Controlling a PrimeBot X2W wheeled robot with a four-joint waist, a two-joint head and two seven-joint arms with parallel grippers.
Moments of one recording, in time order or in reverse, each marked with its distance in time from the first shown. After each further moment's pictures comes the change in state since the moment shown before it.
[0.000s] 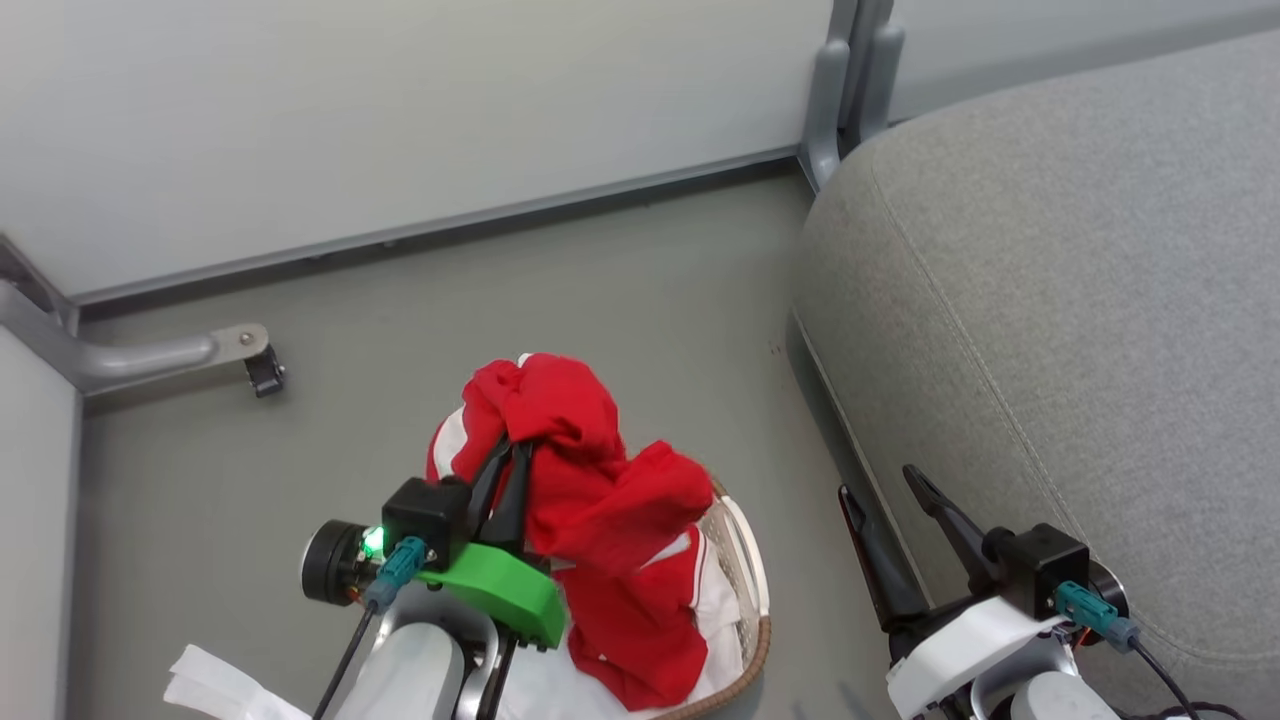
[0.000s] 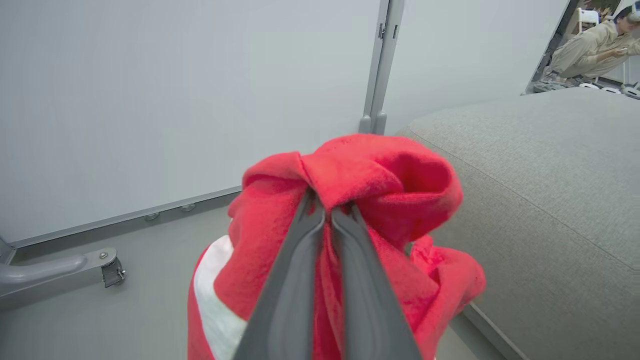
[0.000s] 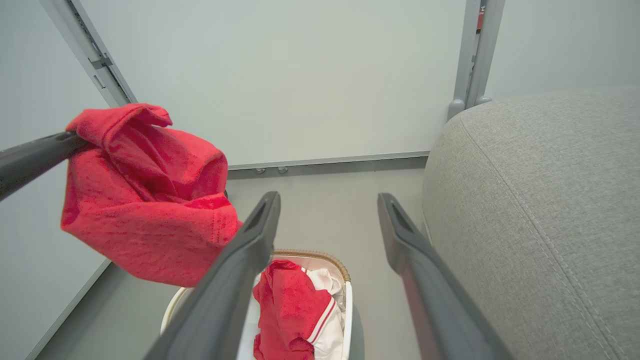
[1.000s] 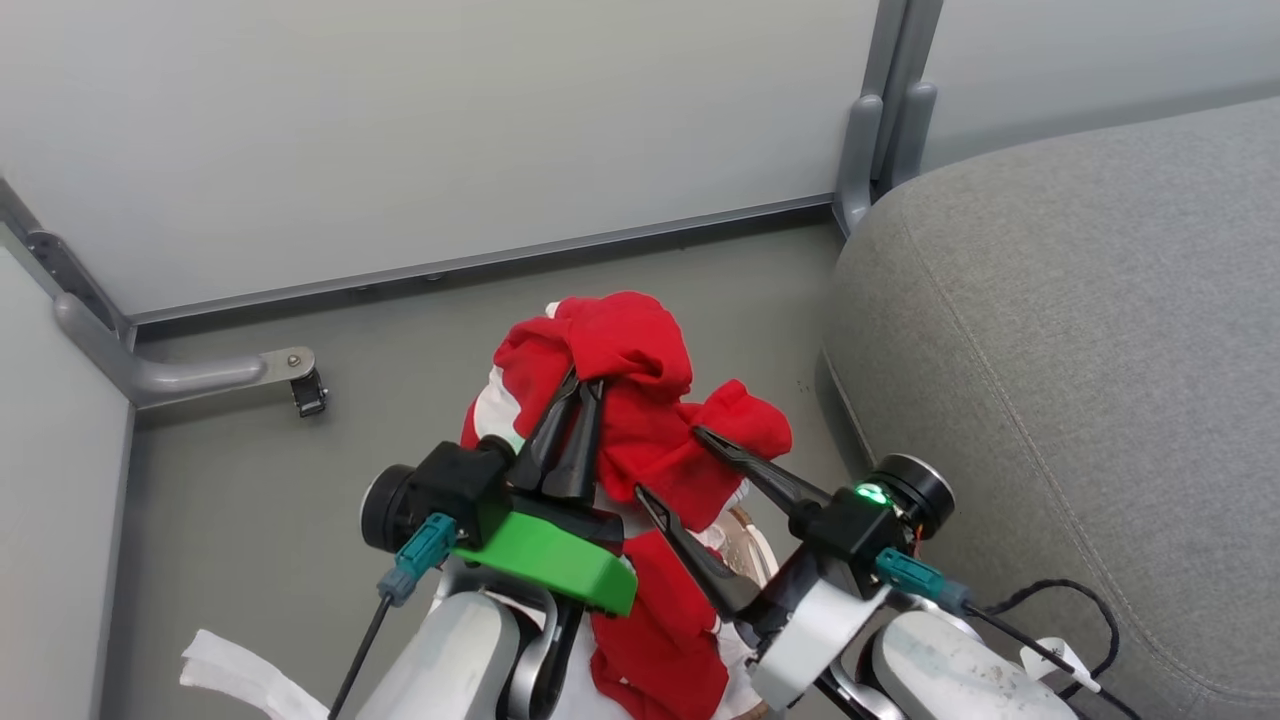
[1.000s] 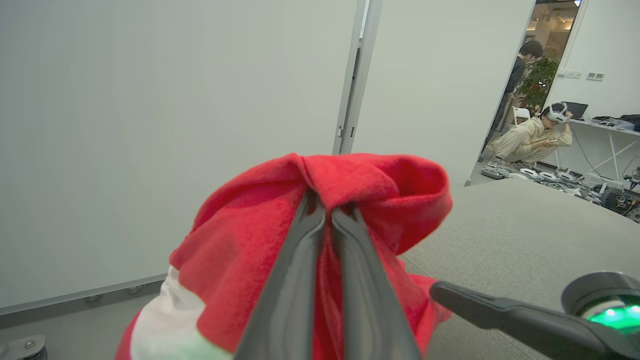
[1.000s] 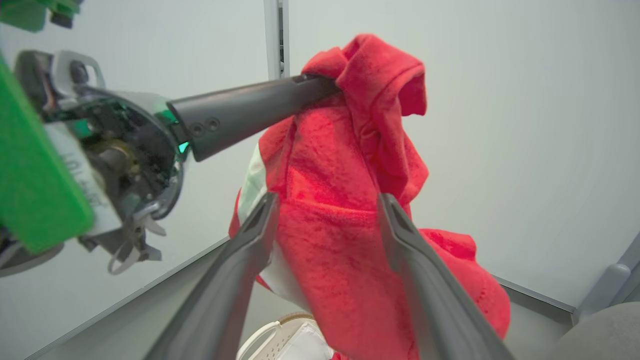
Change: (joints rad) left arm -0.029 0.000 -0.128 -0.239 -0.152 0.050 0.000; right arm -0.244 -0.039 0.401 -0.054 -0.017 0.000 0.000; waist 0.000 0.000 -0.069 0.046
